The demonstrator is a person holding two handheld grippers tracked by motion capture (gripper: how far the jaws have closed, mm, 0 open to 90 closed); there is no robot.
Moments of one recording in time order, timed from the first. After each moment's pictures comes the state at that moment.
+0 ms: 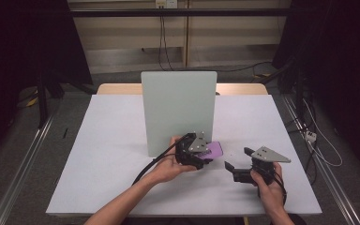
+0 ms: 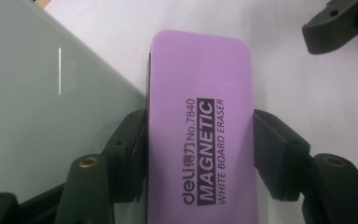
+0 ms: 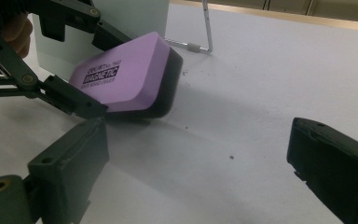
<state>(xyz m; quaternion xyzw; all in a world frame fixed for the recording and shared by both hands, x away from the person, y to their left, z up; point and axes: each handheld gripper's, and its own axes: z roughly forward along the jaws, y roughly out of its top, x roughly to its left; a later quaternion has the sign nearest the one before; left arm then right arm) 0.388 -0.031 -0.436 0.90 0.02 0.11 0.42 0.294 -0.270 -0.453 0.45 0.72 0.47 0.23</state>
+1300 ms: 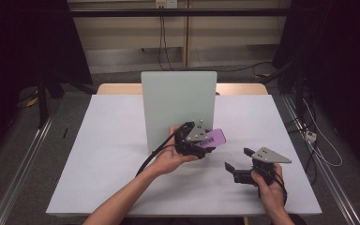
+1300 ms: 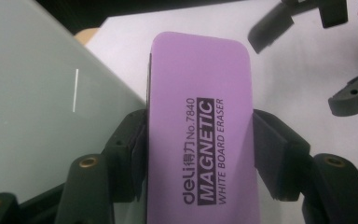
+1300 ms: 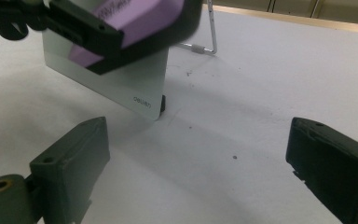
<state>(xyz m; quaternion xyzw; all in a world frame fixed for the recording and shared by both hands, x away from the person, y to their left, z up) 0.400 -0.031 -0.410 0.88 0.03 0.13 0.46 0.292 -0.272 -0.453 0.44 0.72 0.48 0.23</state>
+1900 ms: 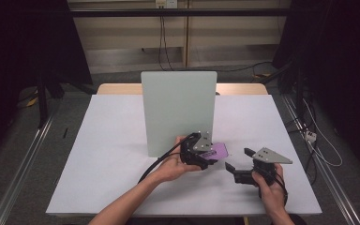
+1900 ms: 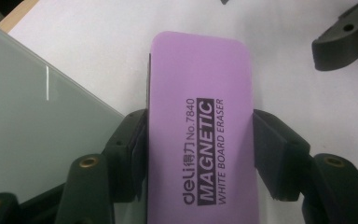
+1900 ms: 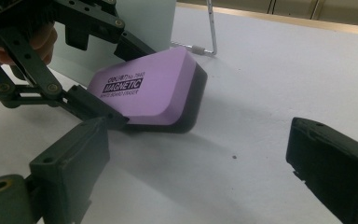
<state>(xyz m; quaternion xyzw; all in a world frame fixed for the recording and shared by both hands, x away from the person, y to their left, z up) 0.393 -0.041 -0.438 0.90 0.02 0.09 0.43 0.291 -0.273 -0.452 0.44 0.72 0.48 0.23</state>
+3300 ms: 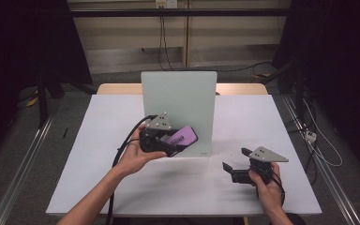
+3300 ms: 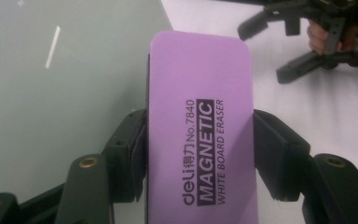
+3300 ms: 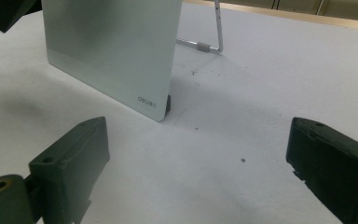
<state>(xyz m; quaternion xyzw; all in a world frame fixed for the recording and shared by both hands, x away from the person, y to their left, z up) 0.400 0.066 -0.372 0.88 0.12 0.05 0.45 0.296 -0.266 -0.454 0.44 0.73 0.48 0.22</state>
